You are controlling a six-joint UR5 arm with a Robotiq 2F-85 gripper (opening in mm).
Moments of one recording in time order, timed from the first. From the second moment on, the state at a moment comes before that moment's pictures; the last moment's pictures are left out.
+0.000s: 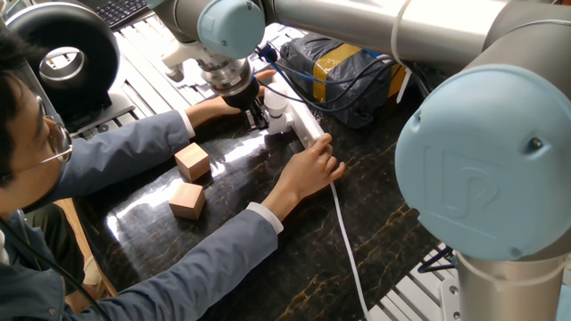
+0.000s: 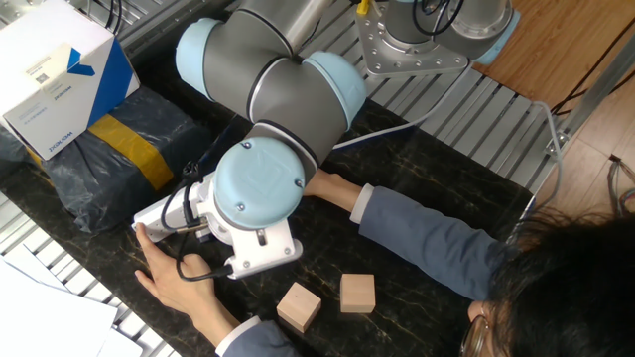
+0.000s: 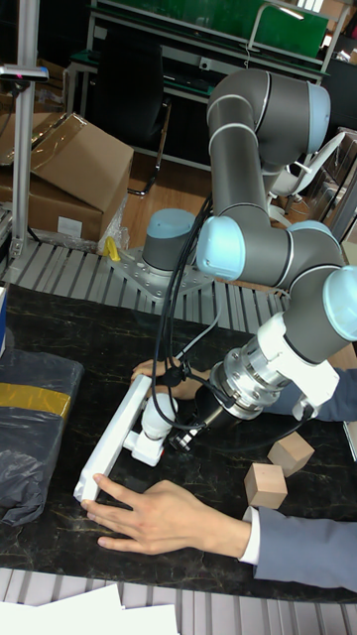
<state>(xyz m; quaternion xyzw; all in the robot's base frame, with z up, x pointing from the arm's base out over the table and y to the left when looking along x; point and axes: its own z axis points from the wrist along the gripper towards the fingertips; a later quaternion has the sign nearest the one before) 0.602 0.026 0.044 0.48 -0.85 0.14 0.15</state>
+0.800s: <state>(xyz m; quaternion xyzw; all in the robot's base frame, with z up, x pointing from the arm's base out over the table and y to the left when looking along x) 0.600 0.024 0.045 0.48 -0.85 0.14 0.15</state>
